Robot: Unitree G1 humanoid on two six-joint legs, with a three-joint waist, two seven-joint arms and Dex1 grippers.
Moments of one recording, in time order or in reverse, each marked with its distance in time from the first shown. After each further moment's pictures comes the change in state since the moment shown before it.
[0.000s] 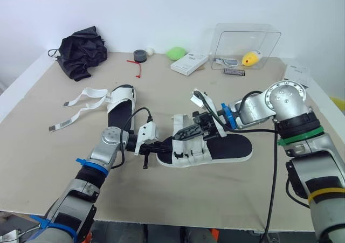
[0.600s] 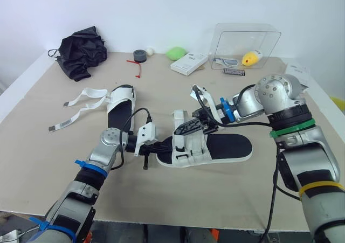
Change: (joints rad) left arm 0.020 0.005 0.001 -0.029 0.000 0.001 0.020; right arm -0.048 0.069 -0.022 0.053 -0.430 0.049 0.351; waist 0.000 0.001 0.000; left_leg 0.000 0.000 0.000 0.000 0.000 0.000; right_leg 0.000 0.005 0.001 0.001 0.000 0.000
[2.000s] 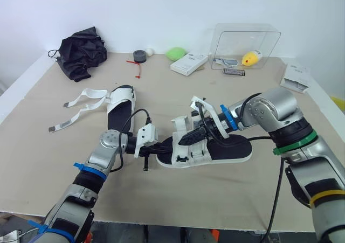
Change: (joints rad) left arm 0.033 0.005 0.000 -0.048 -0.001 0.010 0.023; right arm 0.108 -0.108 0.194 -0.257 -0.349 -0.259 0.456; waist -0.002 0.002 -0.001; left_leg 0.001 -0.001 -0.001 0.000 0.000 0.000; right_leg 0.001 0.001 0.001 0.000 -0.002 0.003
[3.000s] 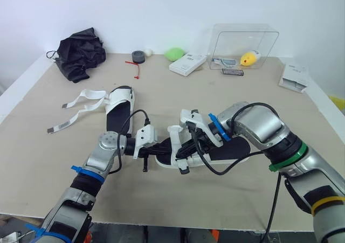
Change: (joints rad) left arm 0.034 0.015 0.000 -0.059 -0.001 0.039 0.031; right arm 0.099 -0.017 0.138 -0.231 -0.320 -0.307 0.197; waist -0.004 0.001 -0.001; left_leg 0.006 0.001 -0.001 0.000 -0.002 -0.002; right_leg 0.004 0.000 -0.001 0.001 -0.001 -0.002
